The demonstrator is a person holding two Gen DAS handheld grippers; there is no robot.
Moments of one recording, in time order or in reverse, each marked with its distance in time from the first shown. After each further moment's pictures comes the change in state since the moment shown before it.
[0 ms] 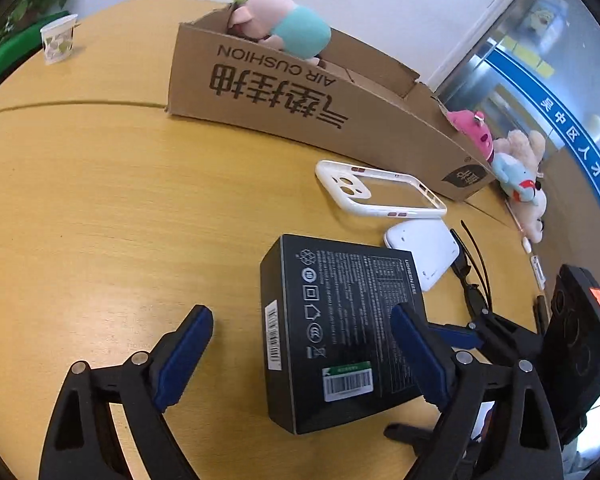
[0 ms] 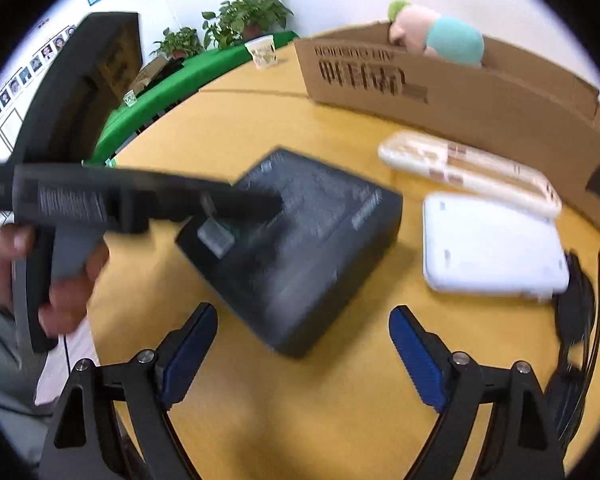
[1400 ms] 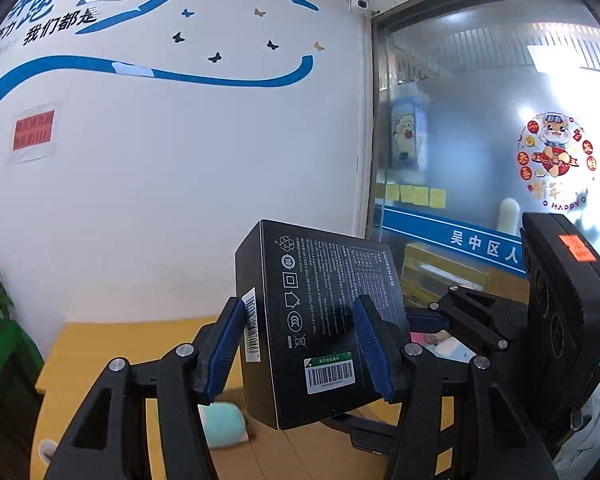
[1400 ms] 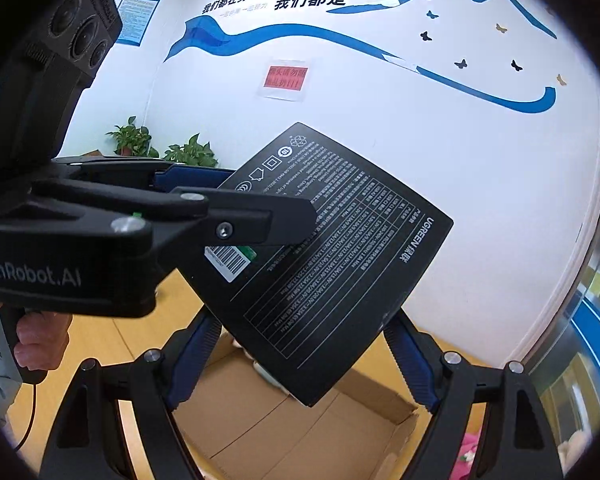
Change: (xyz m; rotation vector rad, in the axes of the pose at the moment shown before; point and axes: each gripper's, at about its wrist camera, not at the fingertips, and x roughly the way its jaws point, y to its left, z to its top) left arm -0.213 -0.210 0.303 0.510 -0.720 -0.075; right arm -0.251 -0.034 0.318 -0.316 -0.537 -0.467
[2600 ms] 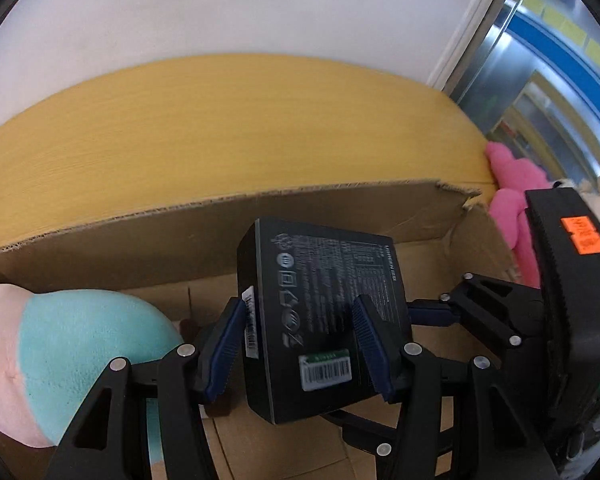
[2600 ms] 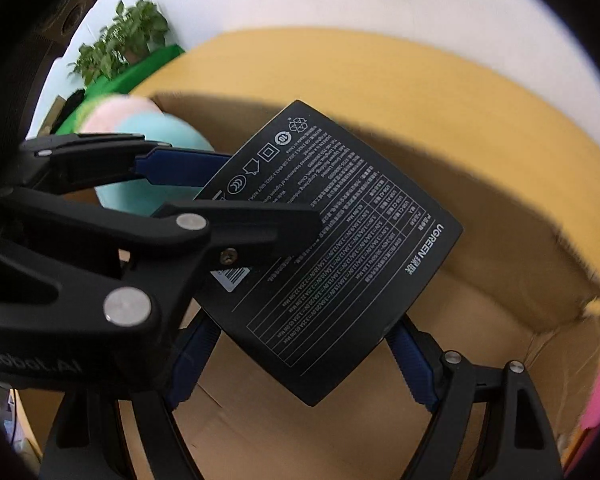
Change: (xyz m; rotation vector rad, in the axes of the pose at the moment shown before) left arm 0.390 0.067 -0.265 -0.218 0.815 0.061; right arm 0.355 -0.103 -0.270 0.328 0.709 0.336
